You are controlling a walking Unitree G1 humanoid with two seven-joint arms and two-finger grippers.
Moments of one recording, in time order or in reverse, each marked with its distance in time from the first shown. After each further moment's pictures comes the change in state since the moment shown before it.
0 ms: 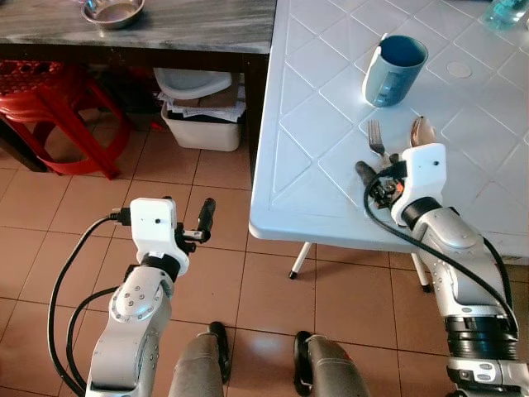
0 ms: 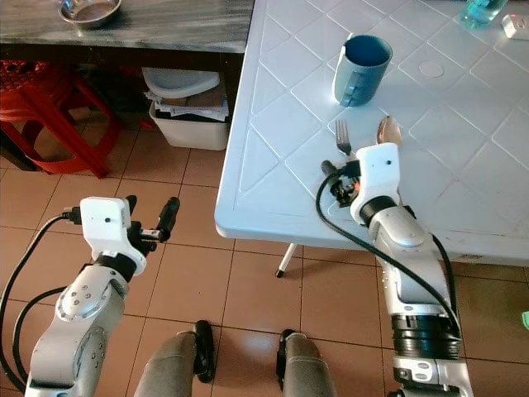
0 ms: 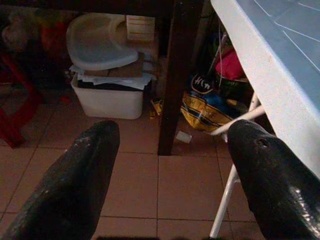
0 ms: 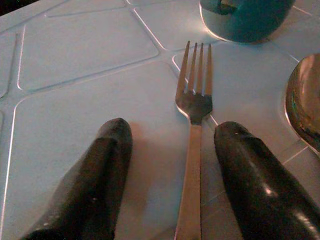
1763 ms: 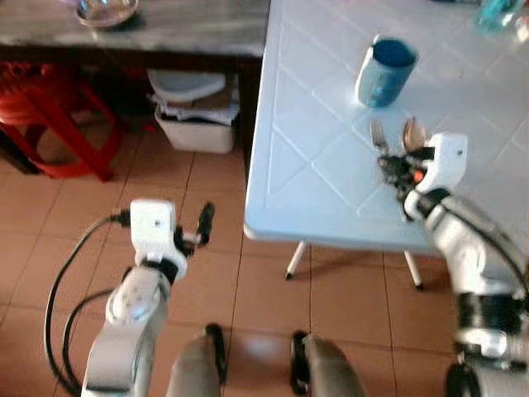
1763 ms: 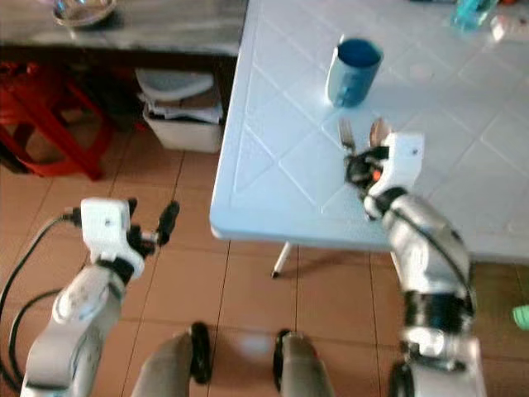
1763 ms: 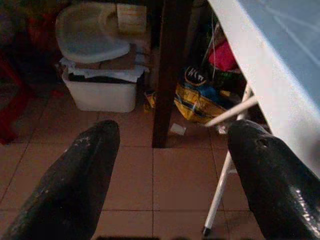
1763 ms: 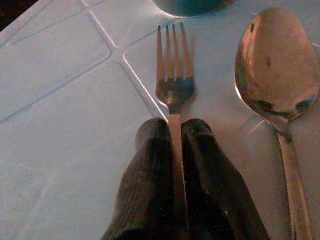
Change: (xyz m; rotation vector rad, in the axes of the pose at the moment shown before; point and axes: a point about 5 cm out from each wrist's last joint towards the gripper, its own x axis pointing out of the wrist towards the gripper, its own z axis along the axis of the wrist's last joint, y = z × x) left arm -0.004 0.003 -0.006 0.005 0.040 -0.011; right arm 0.007 -0.015 -0.005 0.279 0.096 0.016
